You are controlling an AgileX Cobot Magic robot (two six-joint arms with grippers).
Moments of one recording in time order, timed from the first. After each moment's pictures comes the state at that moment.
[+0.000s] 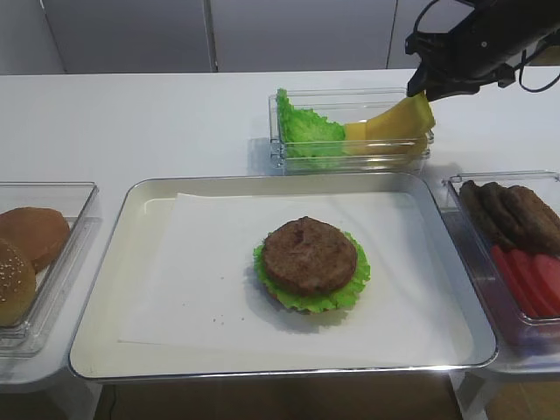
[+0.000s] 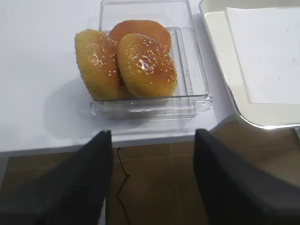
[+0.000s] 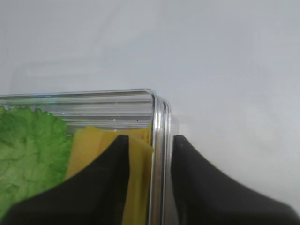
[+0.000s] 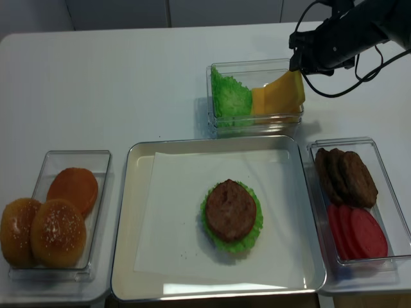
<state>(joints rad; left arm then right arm) -0.03 -0.02 -0.49 0.02 1.18 -0.08 0.04 2.02 -1.64 0.63 0.74 -0.30</state>
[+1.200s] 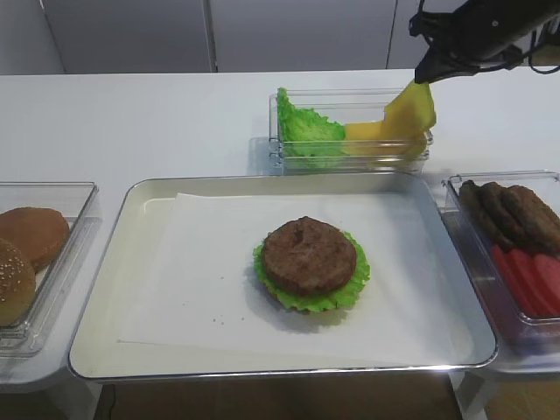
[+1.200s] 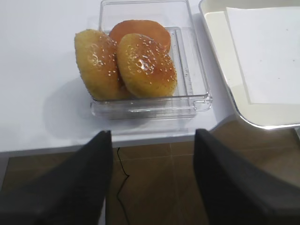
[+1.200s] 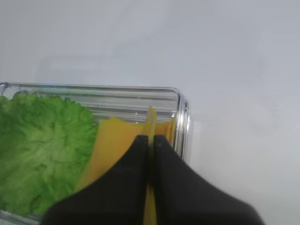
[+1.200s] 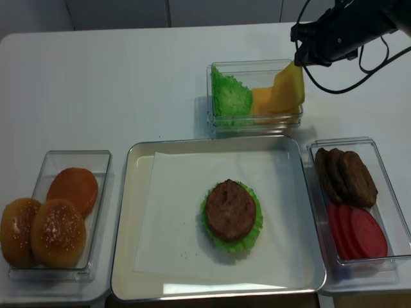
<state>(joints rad) -0.03 -0.02 -0.49 0.02 1.18 -0.08 0.04 1.96 -1.64 0.63 0.79 -0.33</state>
